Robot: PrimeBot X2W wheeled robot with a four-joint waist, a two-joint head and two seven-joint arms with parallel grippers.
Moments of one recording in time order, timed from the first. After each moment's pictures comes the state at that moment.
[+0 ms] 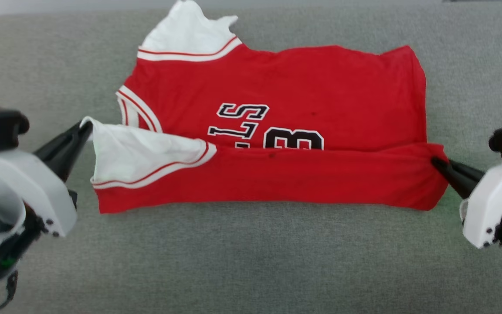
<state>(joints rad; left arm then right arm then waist) -0.70 1.14 -0.83 -0.22 -1.18 0.27 0.07 -0.35 -0.52 0.21 -0.08 0.63 0.13 0.61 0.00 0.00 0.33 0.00</state>
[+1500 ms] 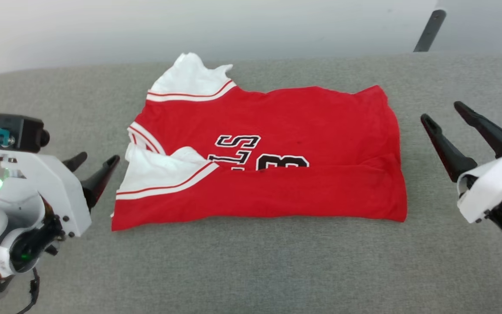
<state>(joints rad) -0.71 1.00 -0.86 0.00 -1.31 0.23 0.21 -0.49 -0.53 0.32 0.08 0.63 0.13 0.19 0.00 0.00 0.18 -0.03</state>
